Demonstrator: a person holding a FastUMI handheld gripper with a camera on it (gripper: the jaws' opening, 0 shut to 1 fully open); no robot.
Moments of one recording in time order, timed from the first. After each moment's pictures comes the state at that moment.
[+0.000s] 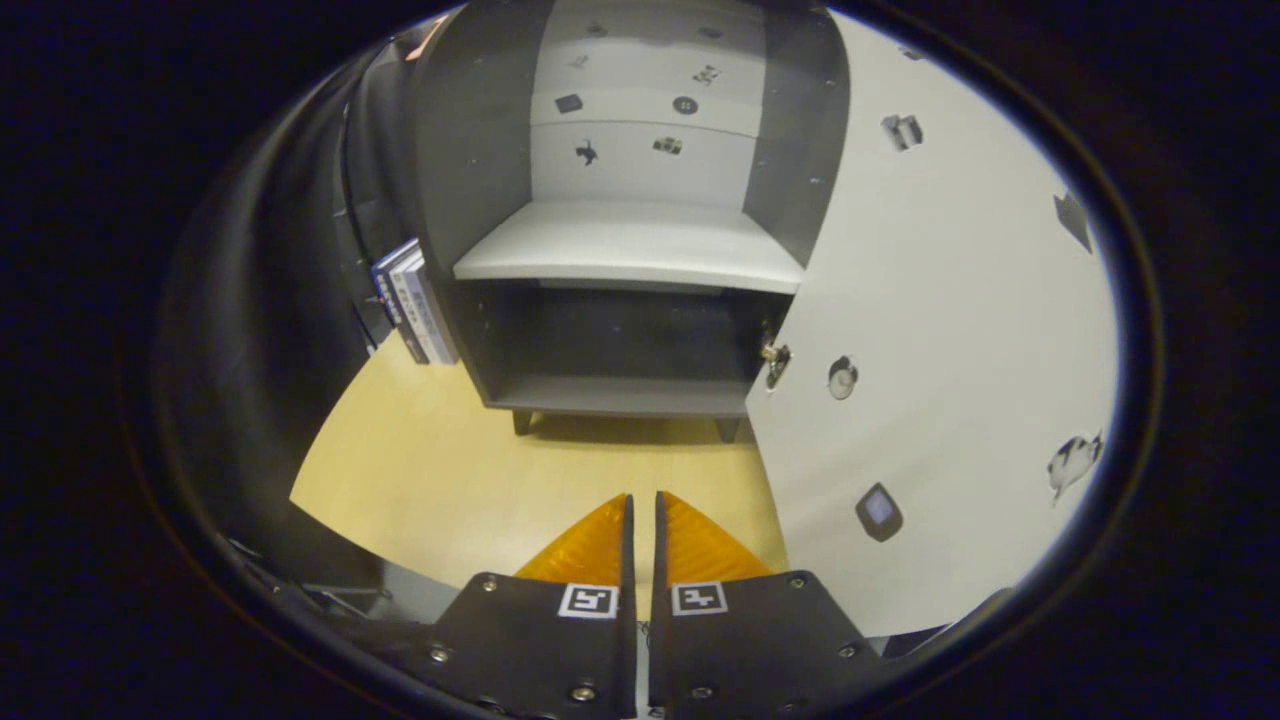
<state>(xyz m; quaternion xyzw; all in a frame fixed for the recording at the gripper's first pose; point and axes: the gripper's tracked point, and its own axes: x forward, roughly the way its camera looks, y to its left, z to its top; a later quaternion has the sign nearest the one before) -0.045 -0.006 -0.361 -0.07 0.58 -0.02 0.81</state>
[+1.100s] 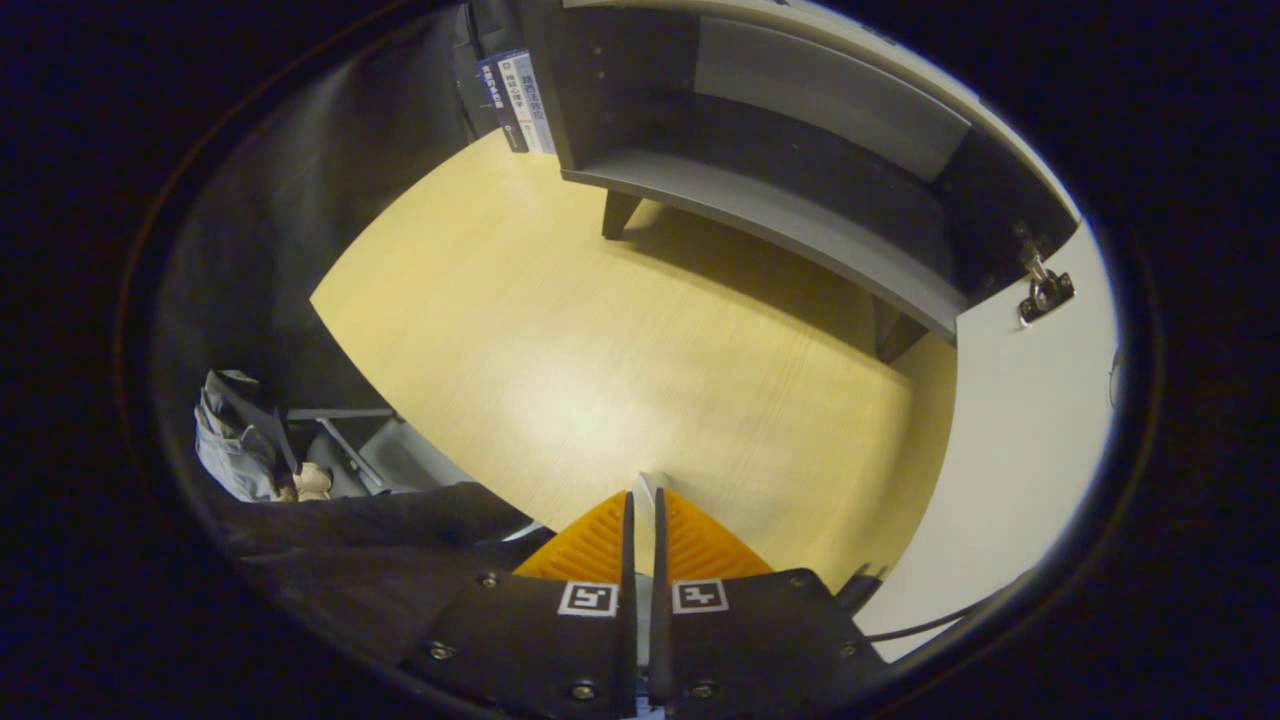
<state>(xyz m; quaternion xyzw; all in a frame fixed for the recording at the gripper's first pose) -0.123 0.004 -0.492 -0.13 0.73 0.19 0.64</state>
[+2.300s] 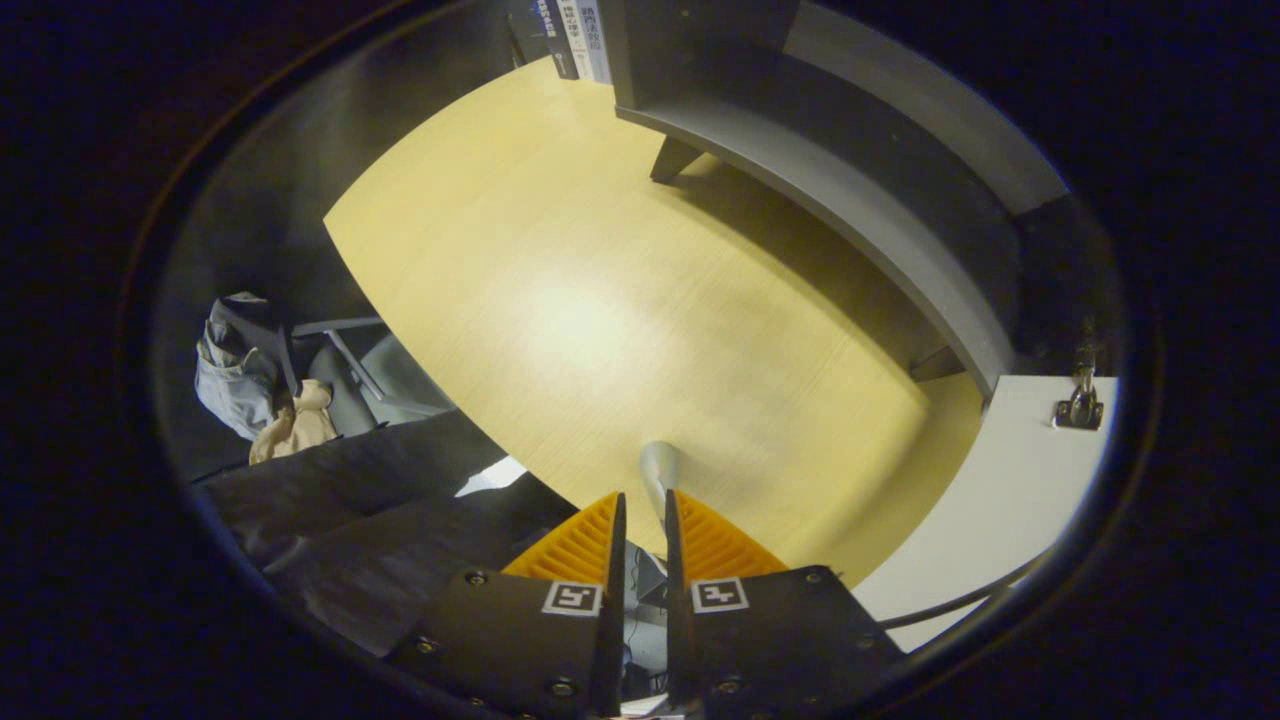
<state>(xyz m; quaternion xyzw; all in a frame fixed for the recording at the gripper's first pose) -0.117 0.008 -0.492 -0.20 0.79 0.24 0.52</state>
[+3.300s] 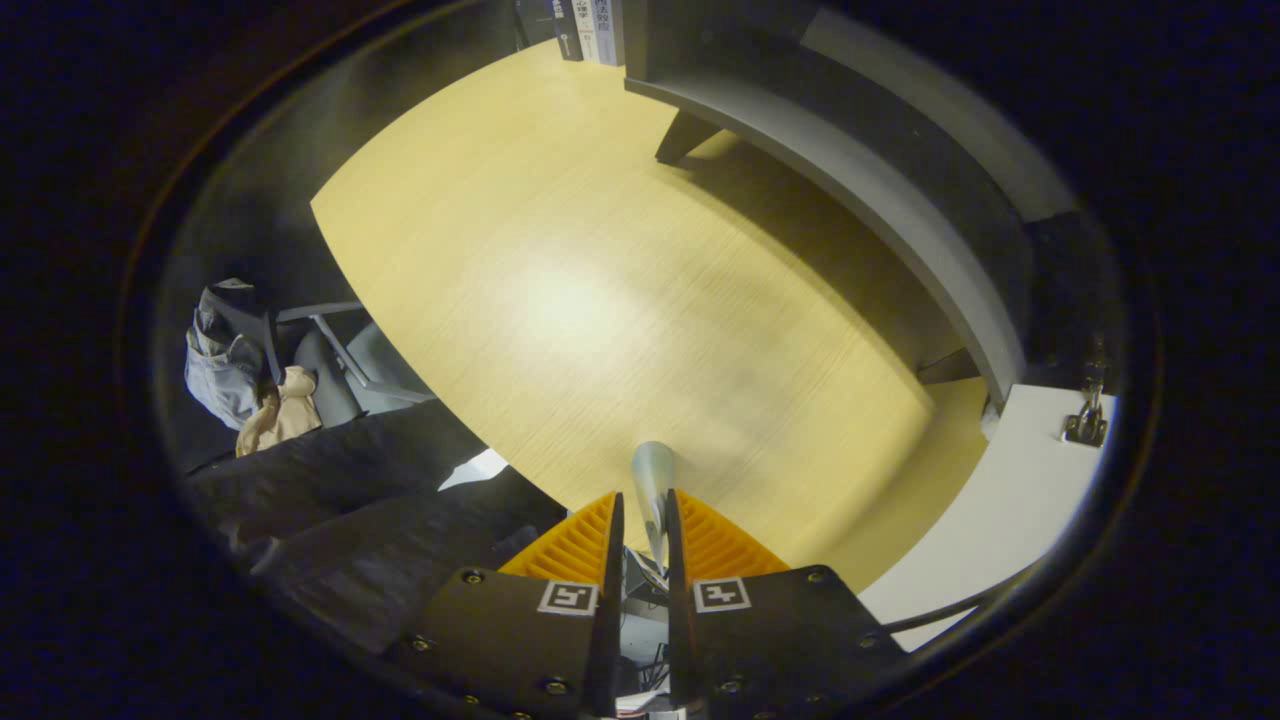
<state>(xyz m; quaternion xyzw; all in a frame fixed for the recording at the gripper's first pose) -0.135 0.006 -0.518 -0.22 0.80 0.24 0.51</state>
